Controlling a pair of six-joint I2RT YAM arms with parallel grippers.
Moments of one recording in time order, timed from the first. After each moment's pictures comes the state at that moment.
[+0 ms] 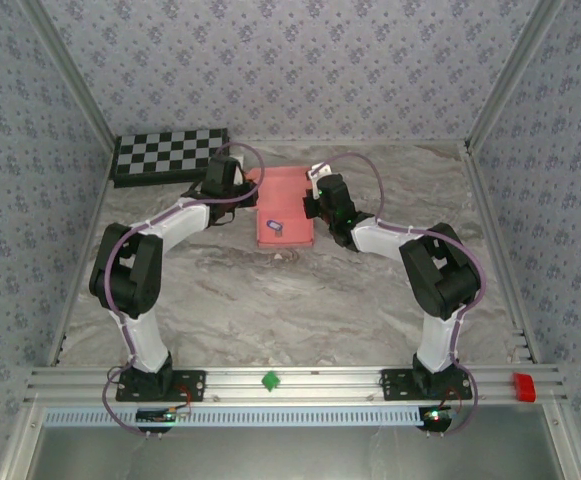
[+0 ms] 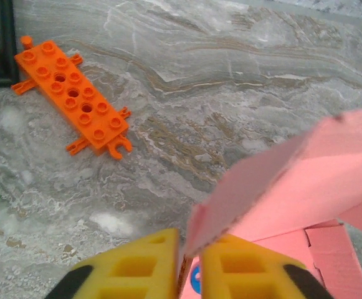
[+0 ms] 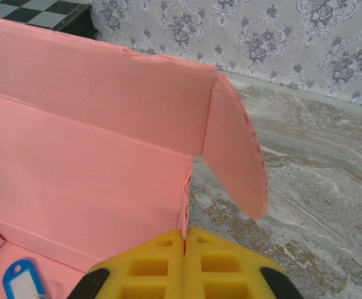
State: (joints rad) left arm -0.39 1.83 1.27 -0.11 0.08 -0.41; right arm 0.55 1.86 1.12 0.30 0.21 0.04
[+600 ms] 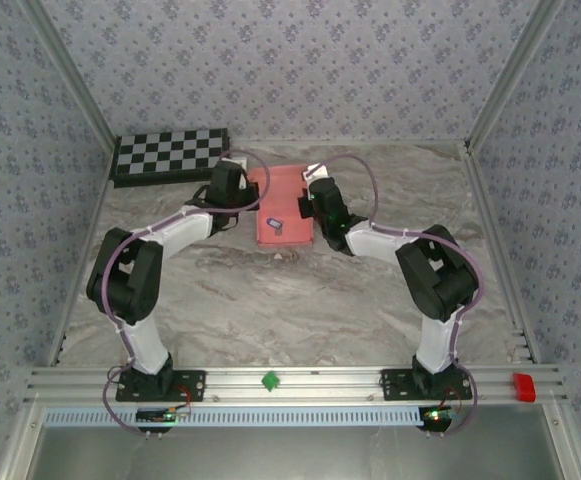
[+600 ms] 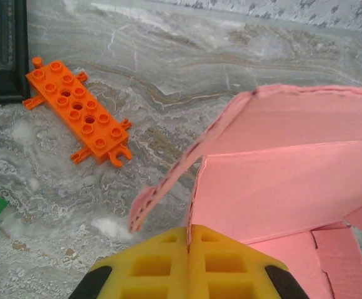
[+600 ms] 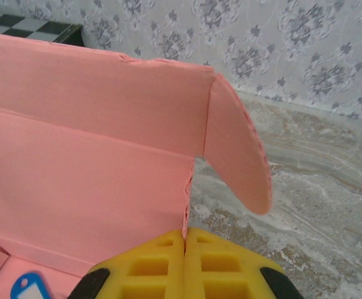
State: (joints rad) left arm -0.44 1.79 1.18 0.00 -0.03 -0.39; right arm 0.61 1.86 1.12 0.35 0.33 0.06
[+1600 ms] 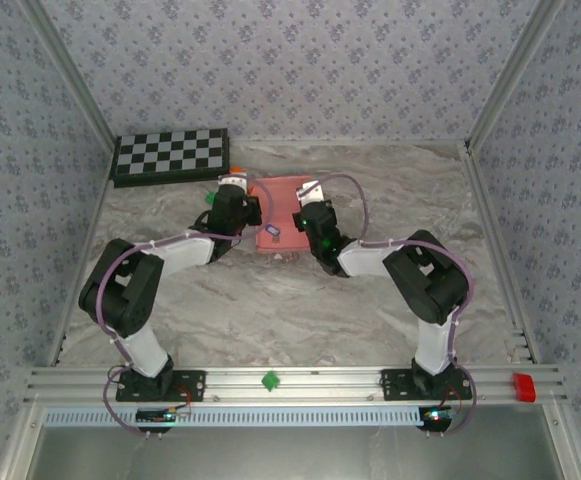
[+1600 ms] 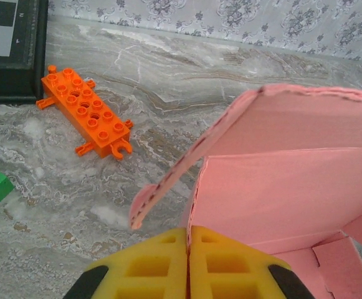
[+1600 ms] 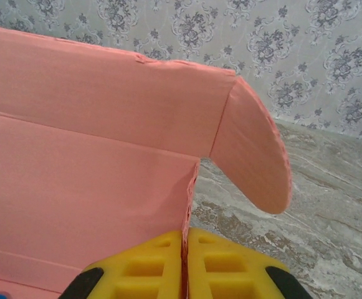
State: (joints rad) left arm -0.51 1.71 0.94 0.29 -0.15 -0.41; right arm 0.71 1.88 0.97 0.61 0.56 0.01
